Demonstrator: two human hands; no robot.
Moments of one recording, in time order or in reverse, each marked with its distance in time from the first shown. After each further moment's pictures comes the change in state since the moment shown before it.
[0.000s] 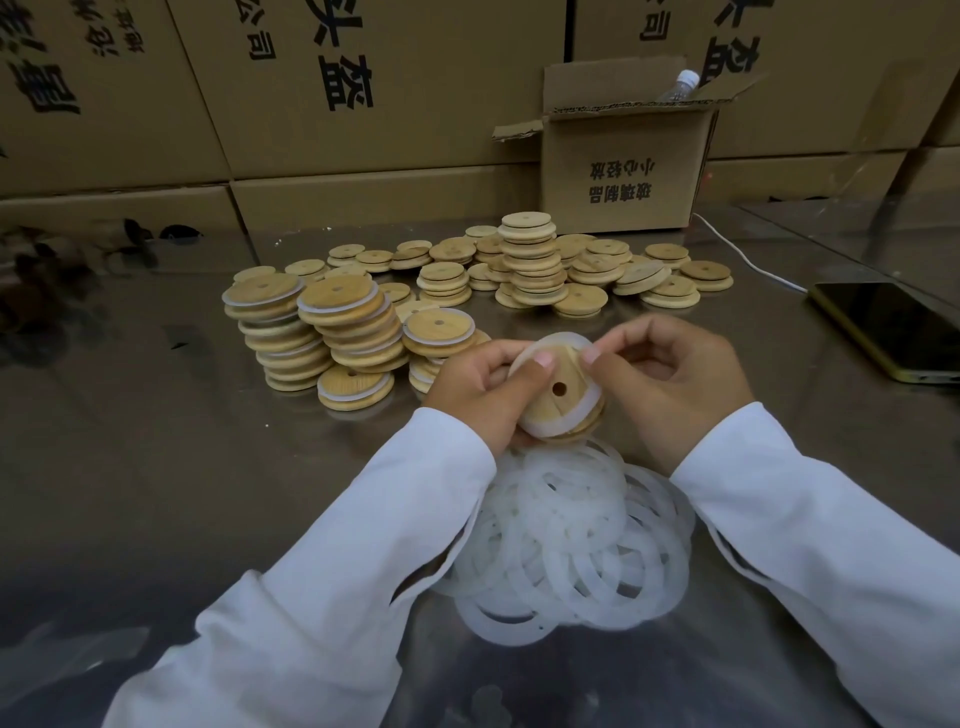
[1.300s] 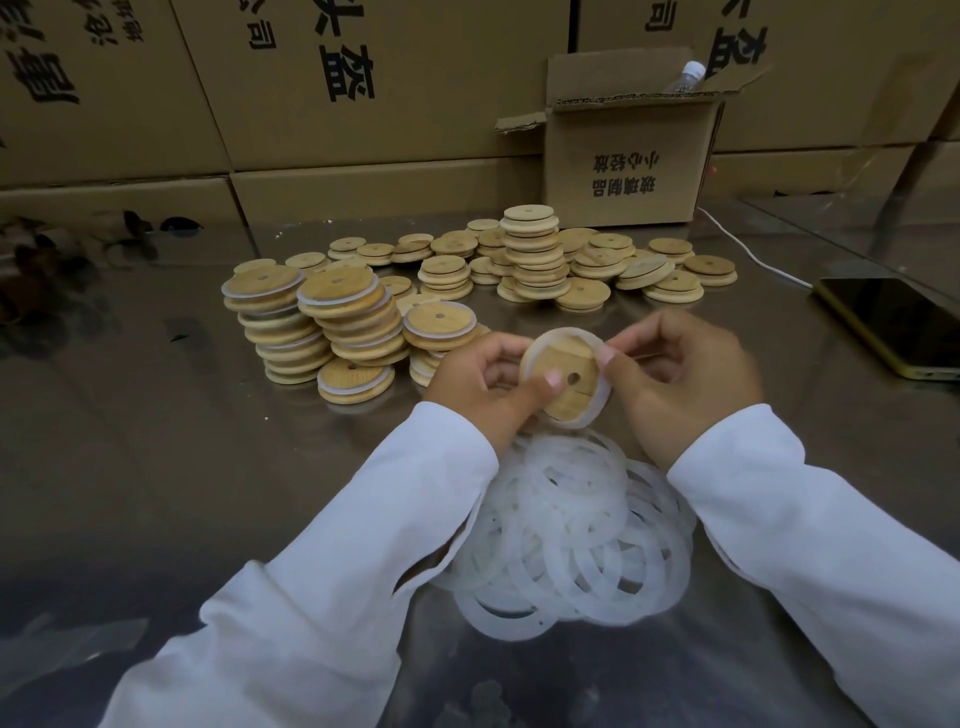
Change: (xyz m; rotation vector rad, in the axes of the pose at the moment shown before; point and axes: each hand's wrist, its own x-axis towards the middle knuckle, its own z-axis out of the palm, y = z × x) left_hand 0.001 -0.005 -0.002 0.070 -0.002 0.053; right_hand 0.000 0.008 -0.002 -0.244 0.091 -0.022
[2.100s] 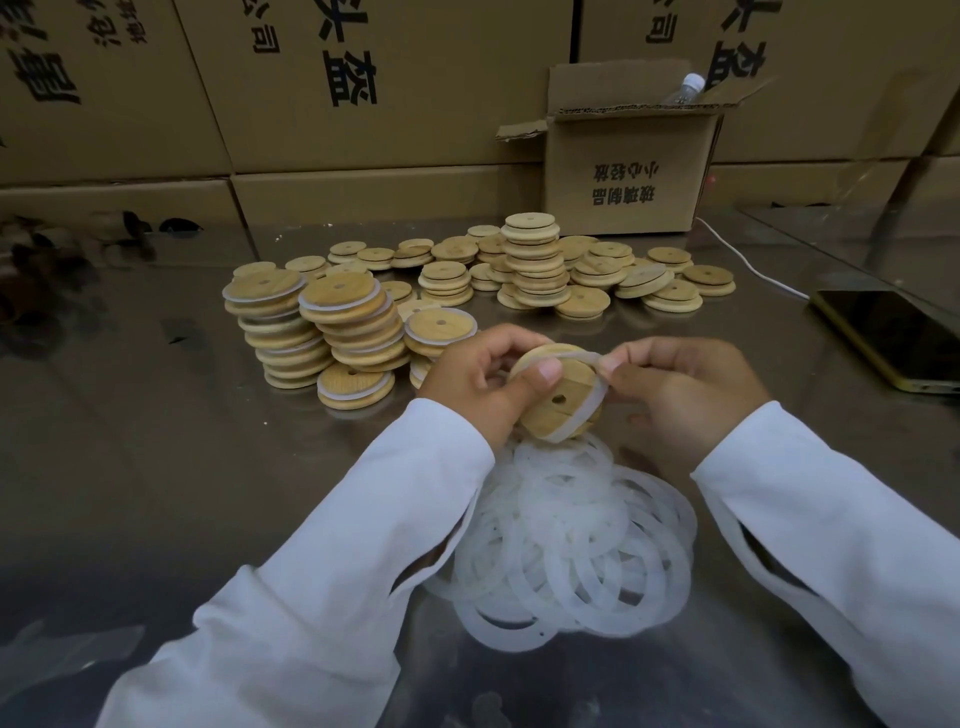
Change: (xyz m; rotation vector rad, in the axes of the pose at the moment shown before) left_hand 0.002 0.009 -0.007 0.078 -0.088 0.103; right_hand 0.008 -0.006 -0.005 0.265 -0.200 0.299
